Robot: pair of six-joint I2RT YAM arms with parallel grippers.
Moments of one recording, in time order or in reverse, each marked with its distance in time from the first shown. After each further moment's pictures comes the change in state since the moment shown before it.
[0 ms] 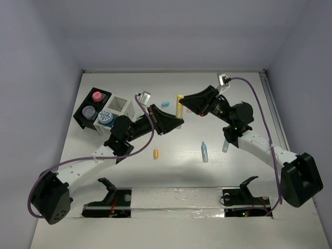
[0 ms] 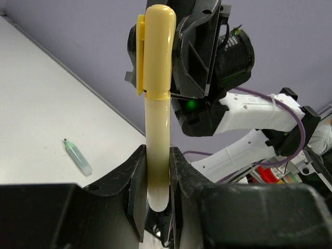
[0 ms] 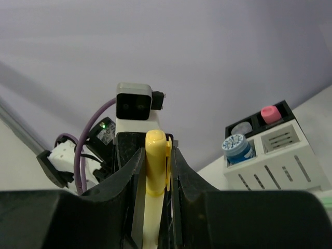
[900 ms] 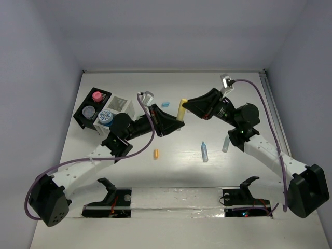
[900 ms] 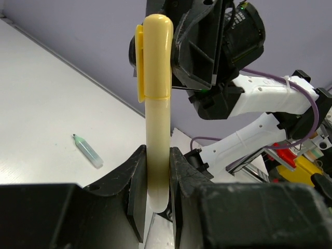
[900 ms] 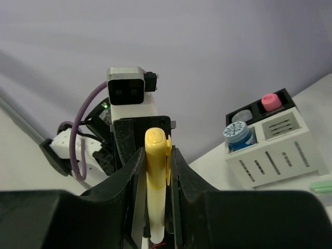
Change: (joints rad) left arm -0.002 -0.039 0.042 -0.129 0.063 0.141; right arm -0.008 -0.099 -0.009 -0.162 -0.061 -0.026
